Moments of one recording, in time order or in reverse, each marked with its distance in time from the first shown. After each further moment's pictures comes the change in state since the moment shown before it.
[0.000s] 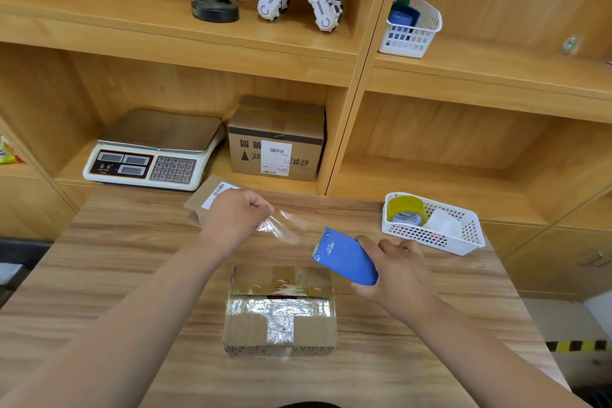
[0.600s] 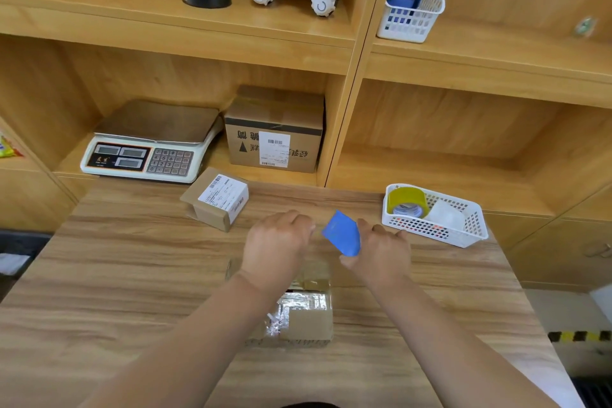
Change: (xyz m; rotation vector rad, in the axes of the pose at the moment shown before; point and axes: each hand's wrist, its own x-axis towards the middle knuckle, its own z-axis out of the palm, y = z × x) left_hand -0.037 0.006 0.072 0.595 0.296 0.702; right_hand 0.031 -0.013 0.030 0.061 -0.054 0.321
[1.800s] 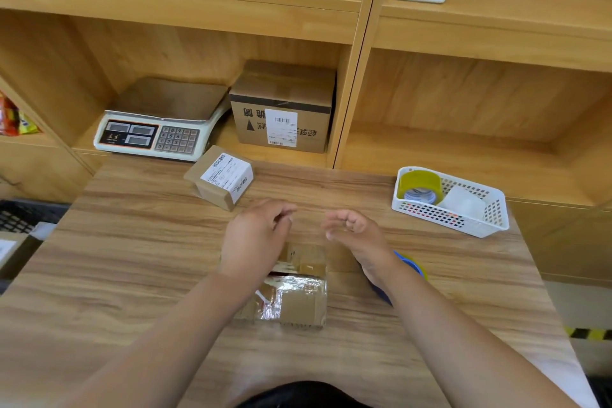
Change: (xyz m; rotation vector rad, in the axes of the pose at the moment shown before) left_hand -0.011 0.007 0.005 -0.369 -0.141 -0.509; right_hand 0.008 0.008 0.015 1.500 -0.536 0.260
